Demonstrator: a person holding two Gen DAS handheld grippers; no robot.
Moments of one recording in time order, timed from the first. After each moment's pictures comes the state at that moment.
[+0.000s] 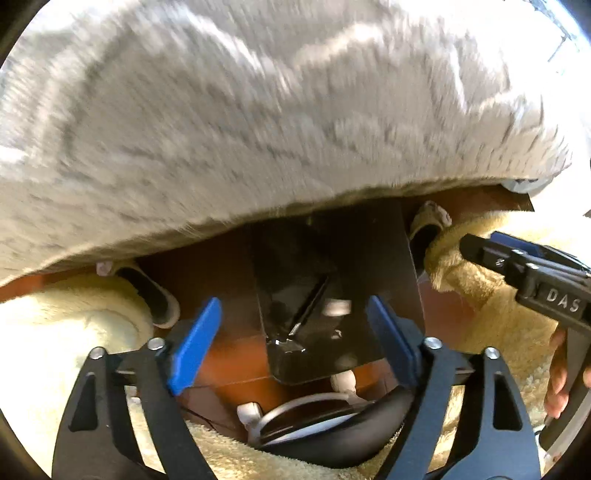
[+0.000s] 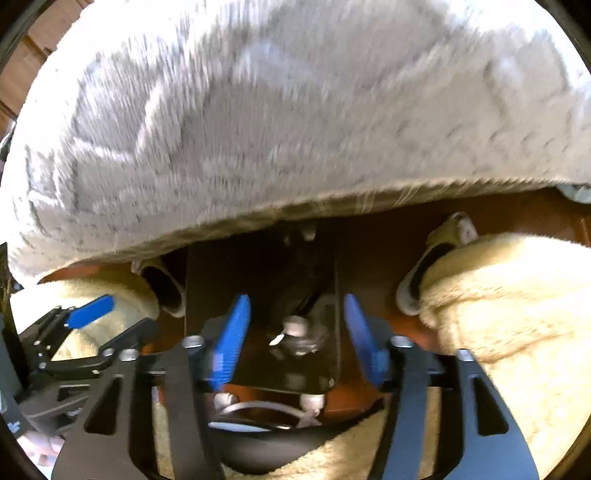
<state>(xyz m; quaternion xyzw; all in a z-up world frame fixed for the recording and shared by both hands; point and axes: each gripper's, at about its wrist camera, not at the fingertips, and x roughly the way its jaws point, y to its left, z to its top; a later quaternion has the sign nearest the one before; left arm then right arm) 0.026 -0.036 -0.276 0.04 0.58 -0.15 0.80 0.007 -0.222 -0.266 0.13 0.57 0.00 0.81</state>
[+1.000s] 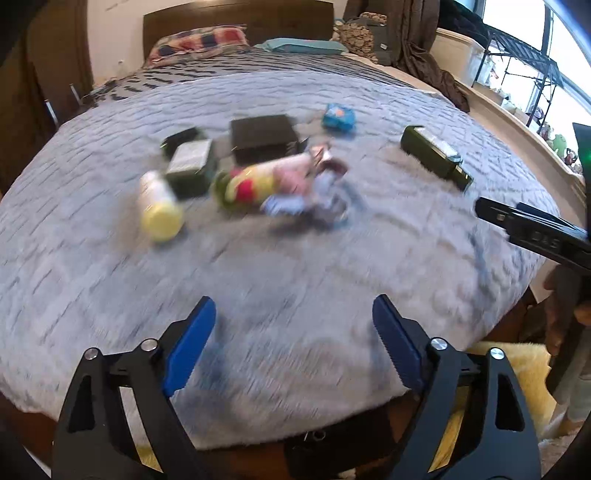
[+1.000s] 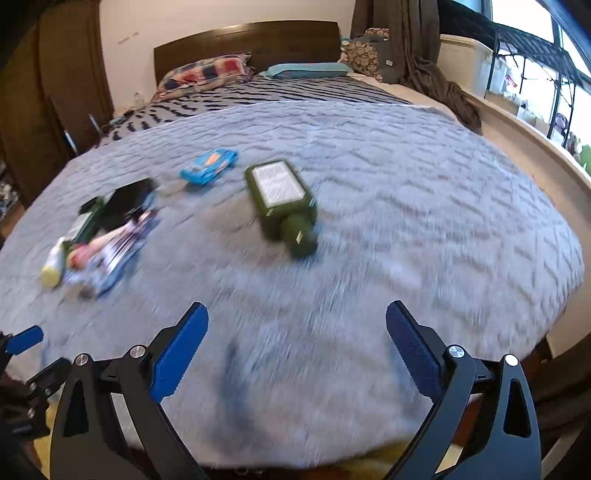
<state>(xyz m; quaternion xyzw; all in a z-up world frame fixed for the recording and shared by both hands) 0.137 -0.060 -0.113 0.04 0.44 -0.16 0.88 0.141 -0.298 -0.109 0.06 0.40 -0.08 0.91</state>
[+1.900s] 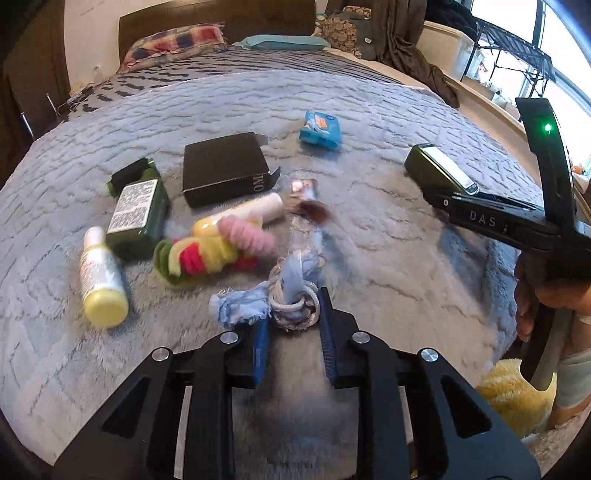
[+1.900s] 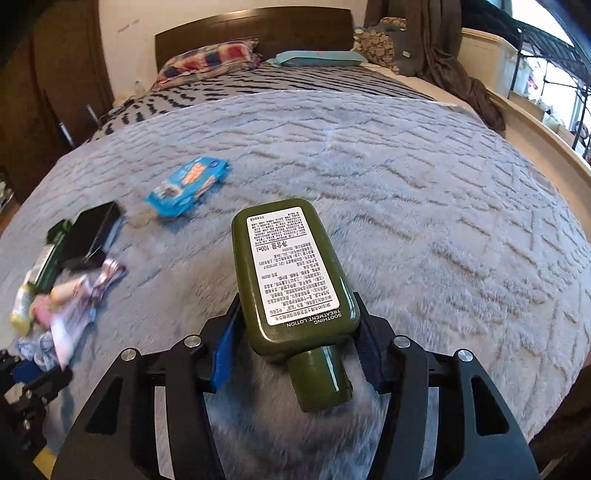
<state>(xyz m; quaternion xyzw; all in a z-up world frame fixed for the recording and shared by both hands) 0.184 -0.090 -0.116 0.05 0.45 -0.19 0.87 0.204 -0.293 -0.124 0.05 0.42 -0.05 0.90</state>
